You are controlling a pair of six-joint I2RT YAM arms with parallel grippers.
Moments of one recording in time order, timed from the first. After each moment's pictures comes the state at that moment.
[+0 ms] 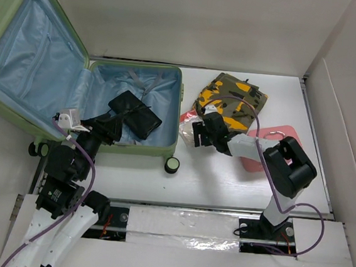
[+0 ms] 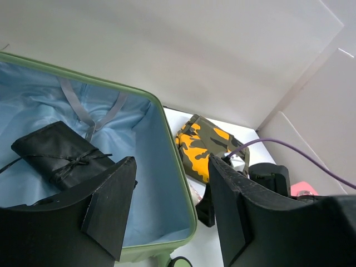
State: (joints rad) left arm -0.40 0.35 0.73 -0.25 -0.20 -0.47; right arm 0.65 1.78 0.97 0.05 0.20 0.26
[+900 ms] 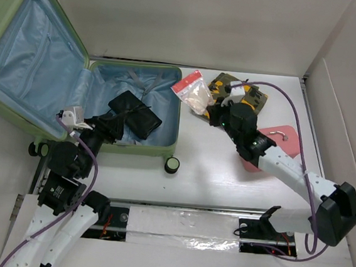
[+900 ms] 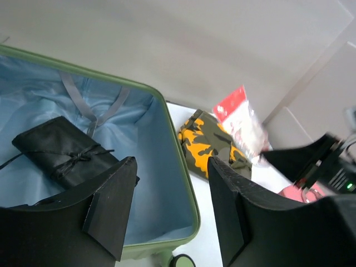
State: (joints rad) left arm -0.40 0.37 0.73 -0.25 -0.20 -0.47; right arm 0.68 1.27 0.94 0.14 0.23 0.27
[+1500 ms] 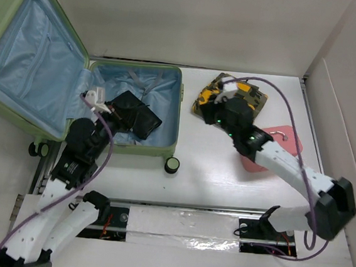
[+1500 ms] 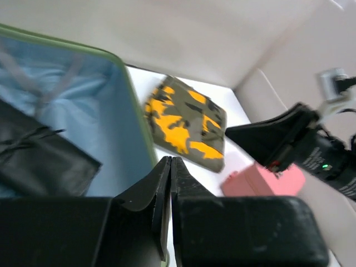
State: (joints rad) left arm -0.41 0.60 0.79 -0.20 -0.03 -0.55; right arm 0.74 1.39 1.10 0.09 0.14 0.25
